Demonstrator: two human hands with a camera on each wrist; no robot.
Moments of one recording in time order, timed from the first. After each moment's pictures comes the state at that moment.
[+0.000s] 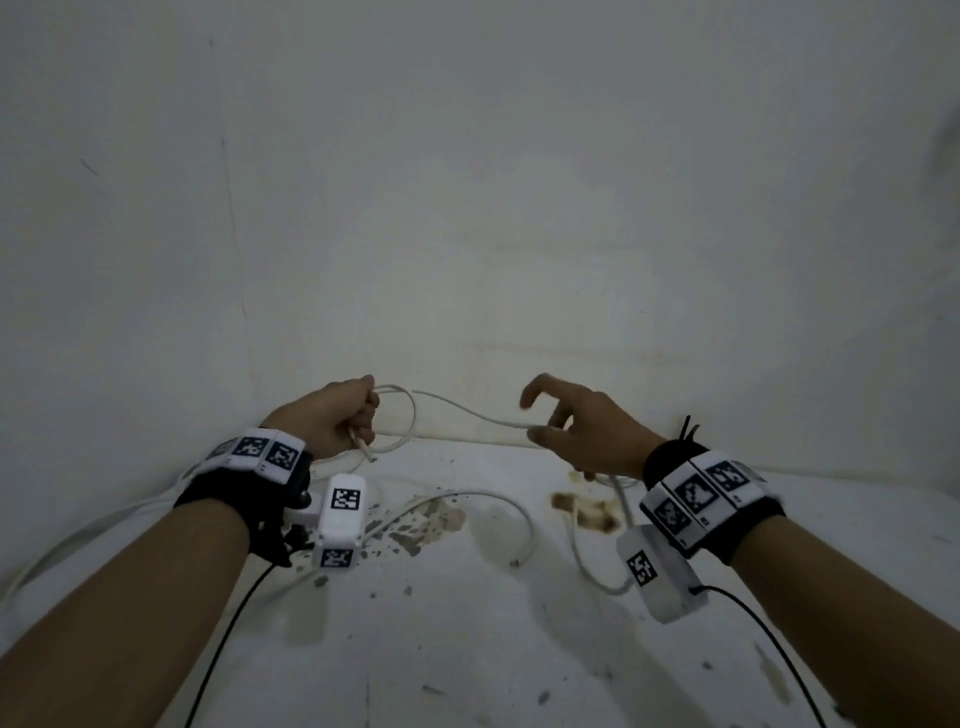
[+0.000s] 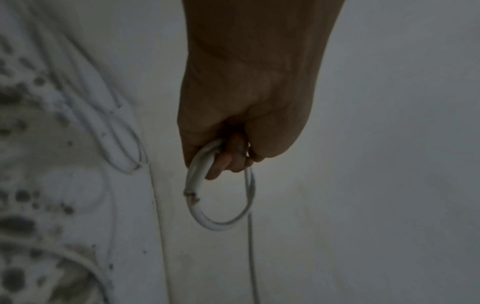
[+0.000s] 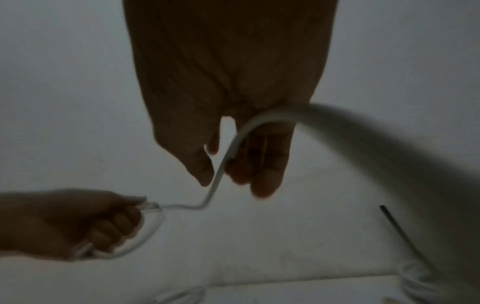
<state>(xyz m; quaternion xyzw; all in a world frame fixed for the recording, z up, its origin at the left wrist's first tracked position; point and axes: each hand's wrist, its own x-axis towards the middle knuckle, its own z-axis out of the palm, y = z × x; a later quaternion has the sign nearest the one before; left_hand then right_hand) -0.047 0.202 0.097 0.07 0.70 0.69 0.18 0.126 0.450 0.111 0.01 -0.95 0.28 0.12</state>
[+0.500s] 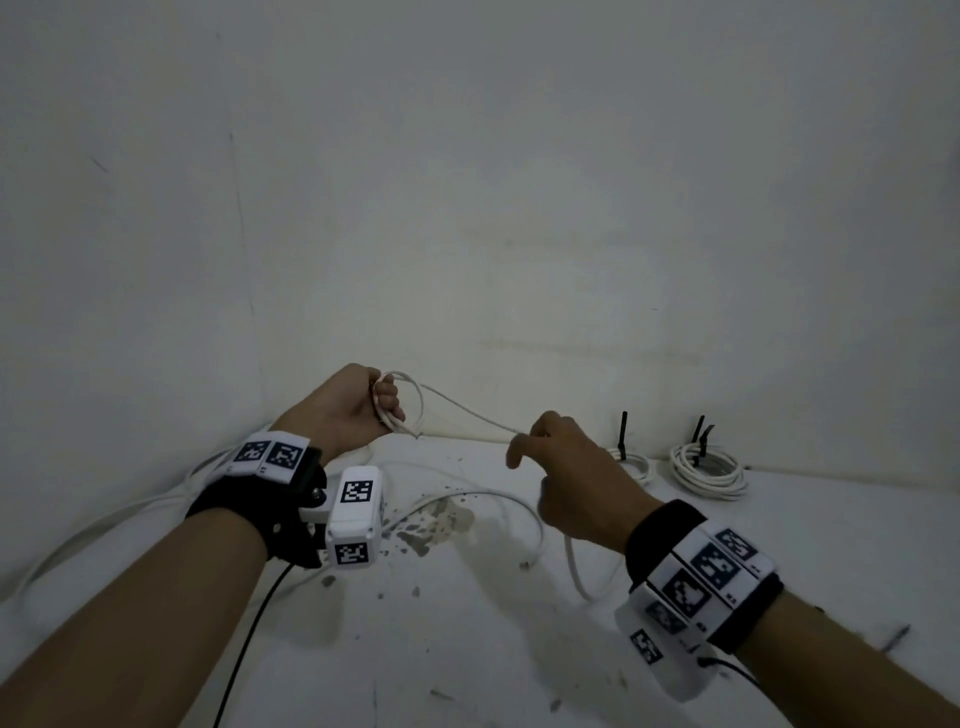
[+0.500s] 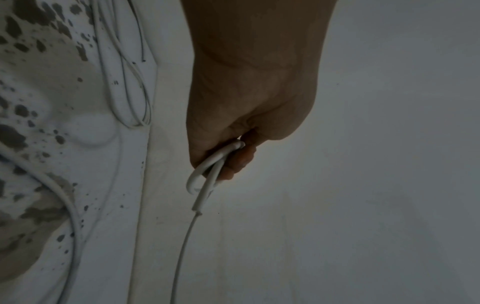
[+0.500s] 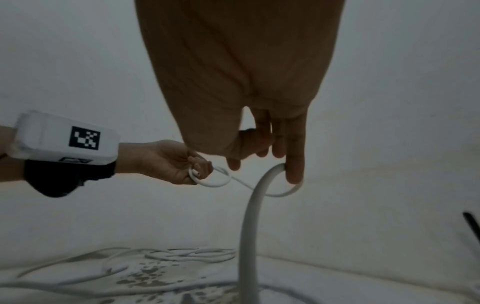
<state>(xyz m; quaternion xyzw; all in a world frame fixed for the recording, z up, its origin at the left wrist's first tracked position) -0.045 0.211 0.102 0.05 0.50 0.83 0.24 0.134 0.415 0.076 0.05 -0.99 0.06 0.12</state>
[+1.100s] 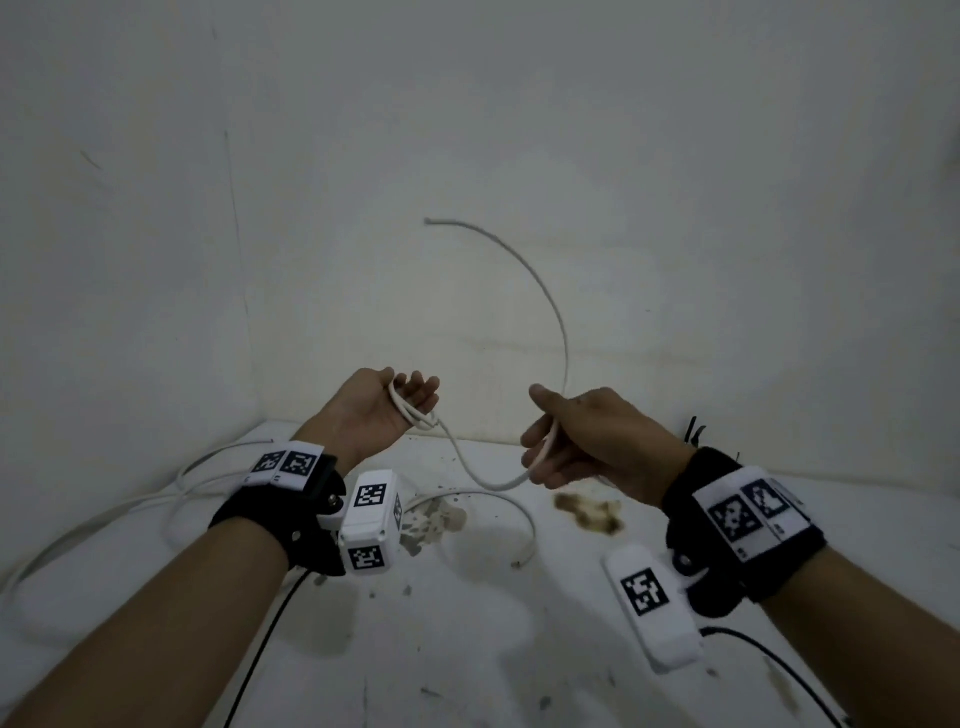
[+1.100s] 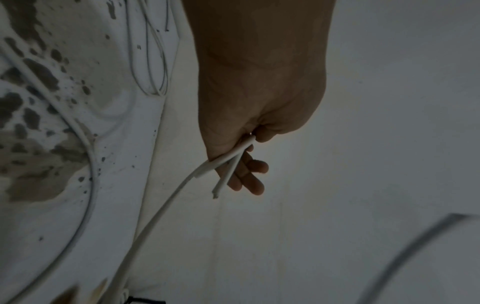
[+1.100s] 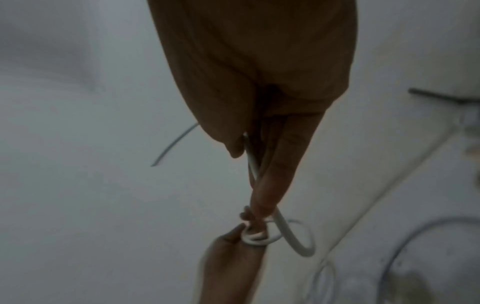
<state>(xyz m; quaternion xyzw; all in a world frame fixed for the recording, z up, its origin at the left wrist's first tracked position) -0.024 0.232 0.098 0.05 0.38 0.89 0.24 0.152 0.420 0.125 -0.10 -0.79 0.61 0.08</state>
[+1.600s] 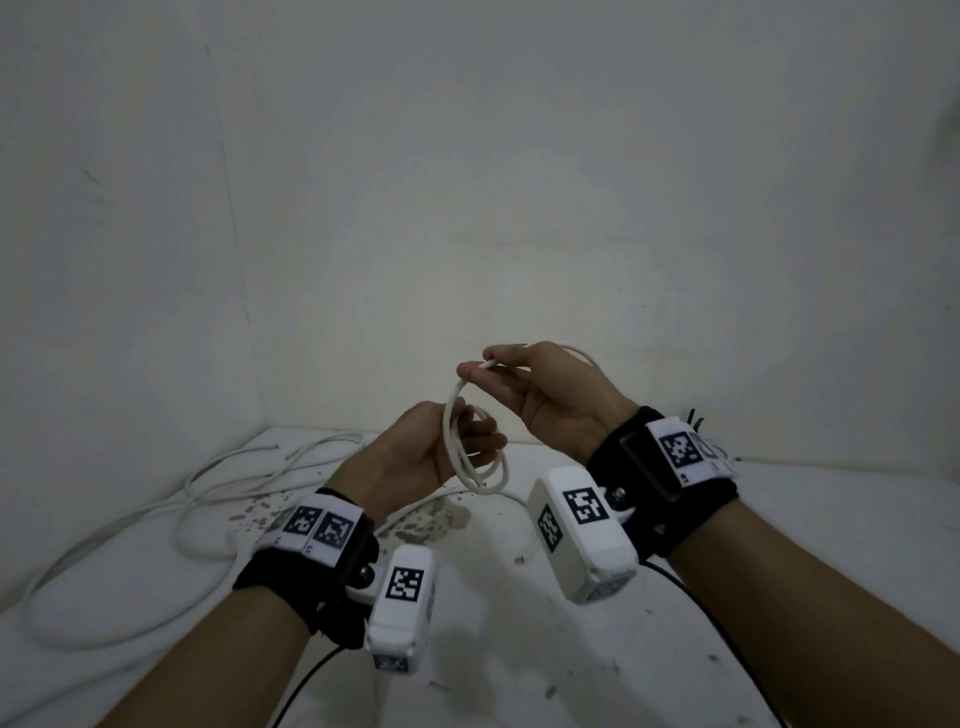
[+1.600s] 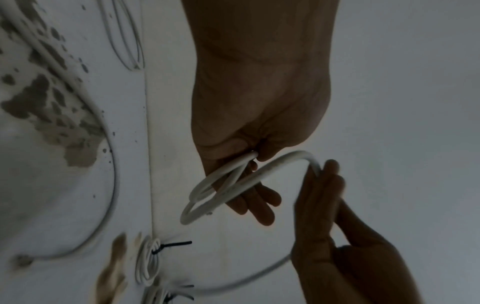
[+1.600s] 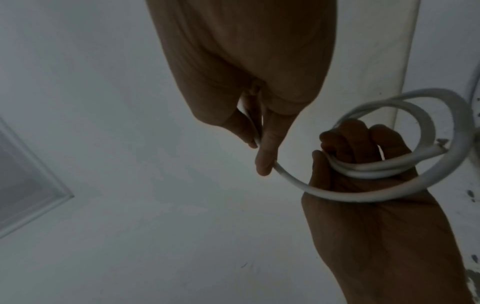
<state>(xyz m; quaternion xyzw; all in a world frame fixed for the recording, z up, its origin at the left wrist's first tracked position) 0.048 0.255 0.092 0.16 0.53 0.78 0.29 0.129 0.376 0.153 -0.03 -0.49 0.87 0.10</state>
